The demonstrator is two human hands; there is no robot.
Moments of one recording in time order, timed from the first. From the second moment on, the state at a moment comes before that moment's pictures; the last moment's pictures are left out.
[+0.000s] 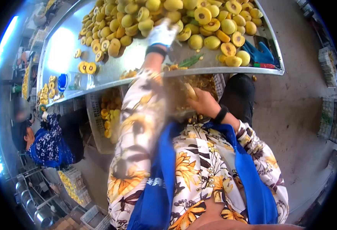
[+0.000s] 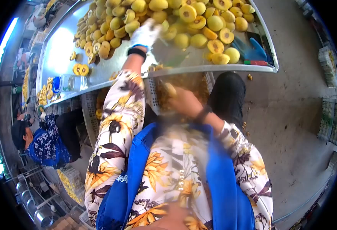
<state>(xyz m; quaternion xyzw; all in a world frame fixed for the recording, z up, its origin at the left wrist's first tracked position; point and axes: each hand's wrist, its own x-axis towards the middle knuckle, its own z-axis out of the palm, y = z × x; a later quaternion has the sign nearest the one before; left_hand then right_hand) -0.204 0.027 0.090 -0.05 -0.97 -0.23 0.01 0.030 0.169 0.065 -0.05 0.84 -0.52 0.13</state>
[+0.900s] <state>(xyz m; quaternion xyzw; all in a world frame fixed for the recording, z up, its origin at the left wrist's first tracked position) -0.010 0.011 0.105 0.19 -0.27 -0.94 -0.12 -0.005 0.138 0.081 0.04 0.82 -0.56 0.08</state>
